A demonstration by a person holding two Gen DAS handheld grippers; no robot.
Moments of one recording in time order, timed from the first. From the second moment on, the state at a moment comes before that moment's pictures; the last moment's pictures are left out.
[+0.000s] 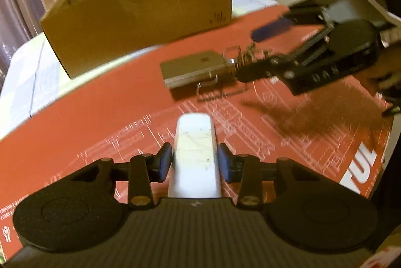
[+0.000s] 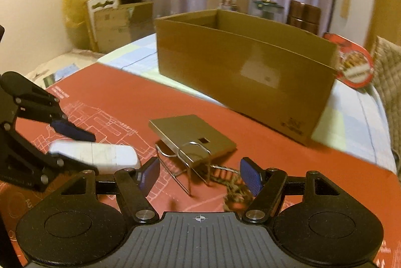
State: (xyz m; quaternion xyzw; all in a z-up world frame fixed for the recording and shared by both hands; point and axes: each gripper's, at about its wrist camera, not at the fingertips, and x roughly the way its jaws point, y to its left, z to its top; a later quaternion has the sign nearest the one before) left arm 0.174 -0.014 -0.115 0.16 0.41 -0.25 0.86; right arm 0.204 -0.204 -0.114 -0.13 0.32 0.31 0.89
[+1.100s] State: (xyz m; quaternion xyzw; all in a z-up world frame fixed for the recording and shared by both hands) left arm 0.174 -0.017 -0.132 0.16 0.42 -0.25 0.86; right arm 0.188 -0.198 -0.132 -0.15 0.41 0.28 0.85
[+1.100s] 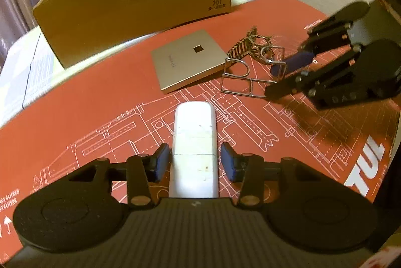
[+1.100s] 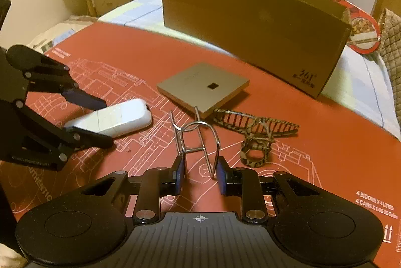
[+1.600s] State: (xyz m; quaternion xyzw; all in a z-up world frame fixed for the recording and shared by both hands) left arm 0.179 -0.013 -0.123 0.12 0.42 -0.24 0.87; right arm 0.186 -0.193 -0.125 -0.12 0.41 0.28 0.86
